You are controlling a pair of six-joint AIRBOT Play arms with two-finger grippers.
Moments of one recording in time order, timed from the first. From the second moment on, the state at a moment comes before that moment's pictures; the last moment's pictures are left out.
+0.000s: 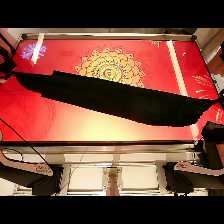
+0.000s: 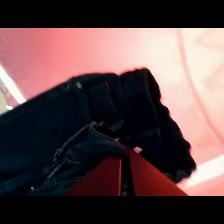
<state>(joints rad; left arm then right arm) 0.48 -1.63 1.84 1.41 -1.26 -1.67 -0.90 -1.38 1.35 -1.14 1.39 1.46</state>
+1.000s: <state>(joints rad) 0.47 -1.76 1.88 1.28 -1.34 -1.70 -0.90 -1.53 1.43 -1.23 1.37 1.55</state>
